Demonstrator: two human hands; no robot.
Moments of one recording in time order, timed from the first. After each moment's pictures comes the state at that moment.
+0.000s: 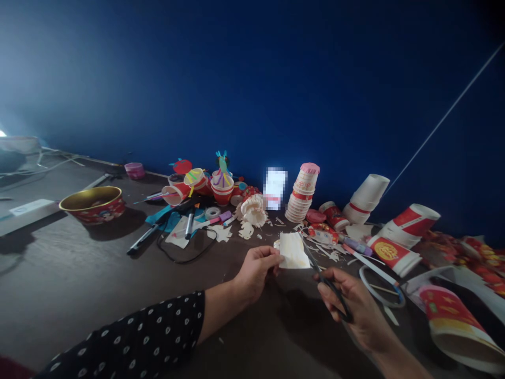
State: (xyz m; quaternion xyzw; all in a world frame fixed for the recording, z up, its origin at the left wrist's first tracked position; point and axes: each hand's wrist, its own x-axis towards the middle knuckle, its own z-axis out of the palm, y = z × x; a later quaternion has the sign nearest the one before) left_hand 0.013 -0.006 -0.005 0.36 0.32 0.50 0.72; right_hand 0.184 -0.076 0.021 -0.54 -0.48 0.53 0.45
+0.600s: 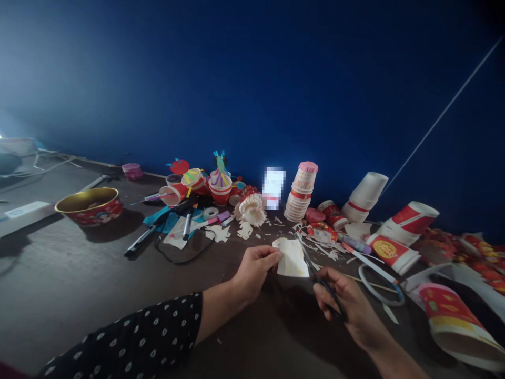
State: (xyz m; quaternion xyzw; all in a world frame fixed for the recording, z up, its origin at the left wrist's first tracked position) left_hand 0.014 -0.004 -0.007 0.42 0.37 0.50 0.66; right_hand 0.186 -0.073 0.014 -0.52 -0.51 0.54 0.42
